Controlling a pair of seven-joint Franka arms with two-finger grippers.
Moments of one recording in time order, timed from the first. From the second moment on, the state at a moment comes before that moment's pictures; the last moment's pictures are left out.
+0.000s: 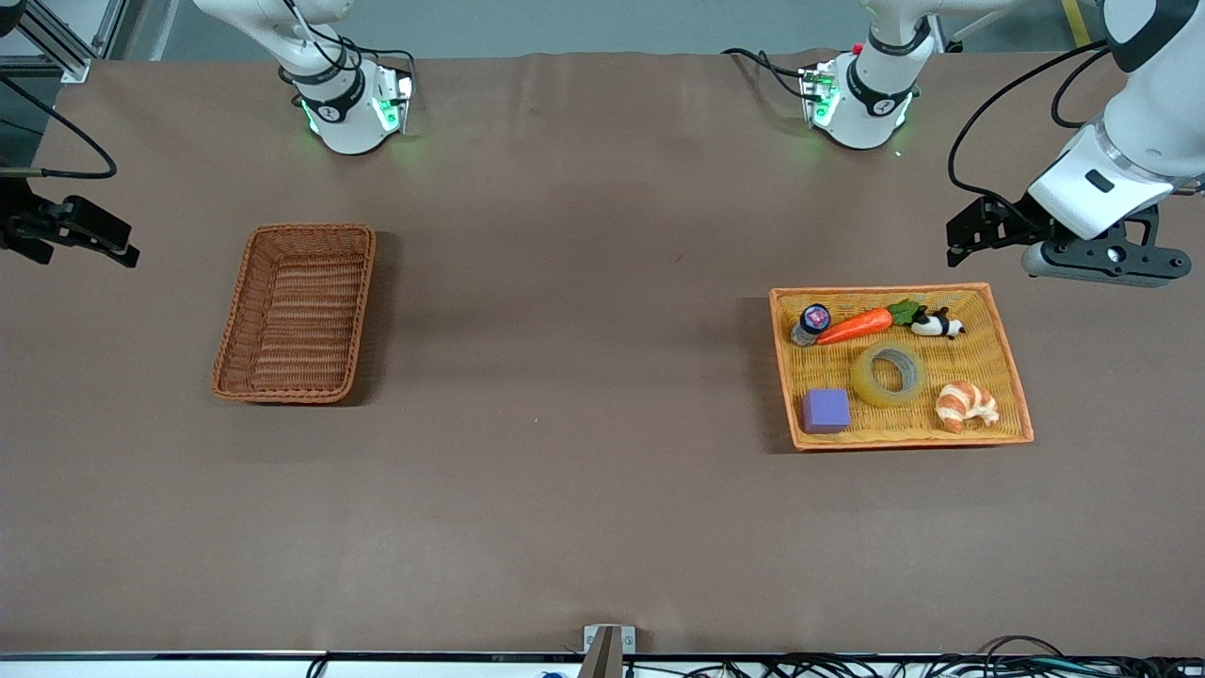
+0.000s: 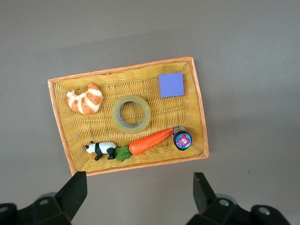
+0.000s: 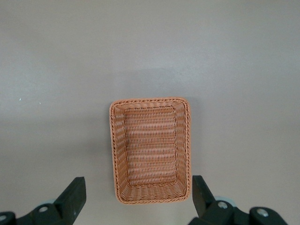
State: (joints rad) left arm -0.06 -0.06 -0.09 -1.76 -0.03 1.73 0.00; right arm -0.06 0.02 0.03 -1.50 -0.02 1.52 0.03
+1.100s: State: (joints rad) left arm -0.06 0.07 -0.06 -1.75 -0.03 1.80 -0.08; right arm -0.06 0.02 0.03 -1.50 -0.02 1.52 0.03
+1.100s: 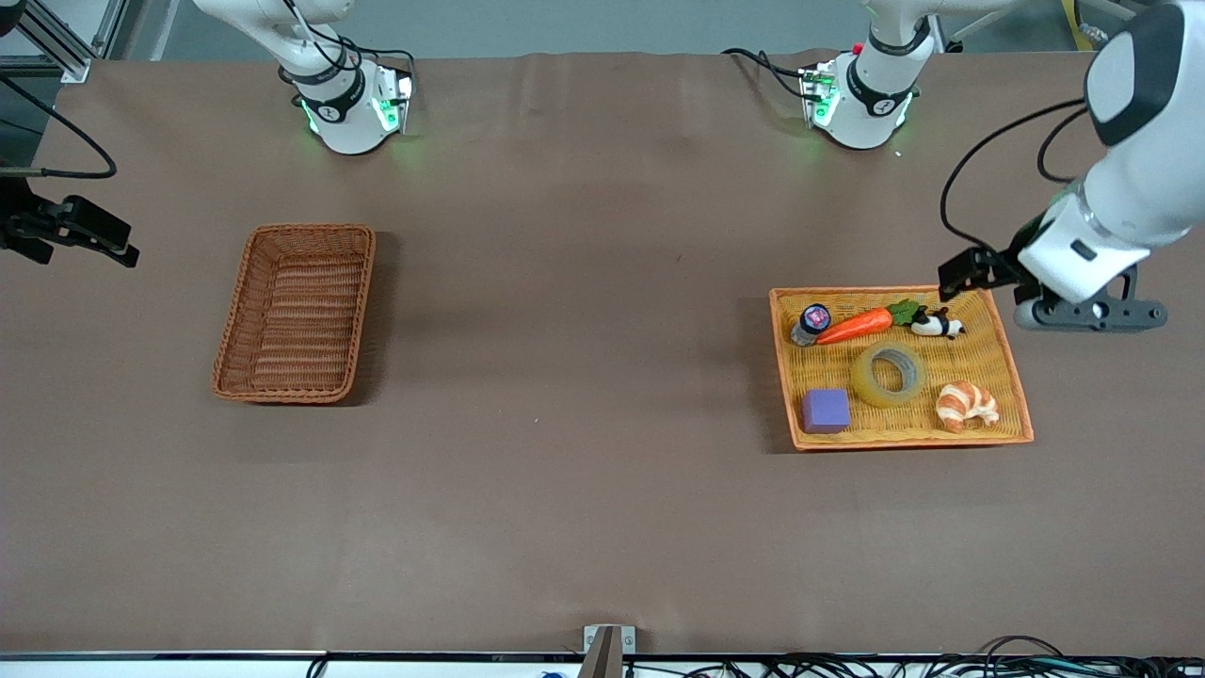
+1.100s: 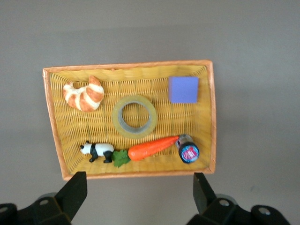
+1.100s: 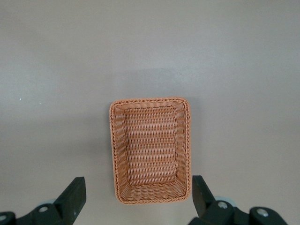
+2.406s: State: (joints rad) left arm -0.05 0.46 0.05 -2.01 -0.02 2.34 -0.06; right arm -0.06 0.02 0.03 -1.50 -0.02 1.52 0.03
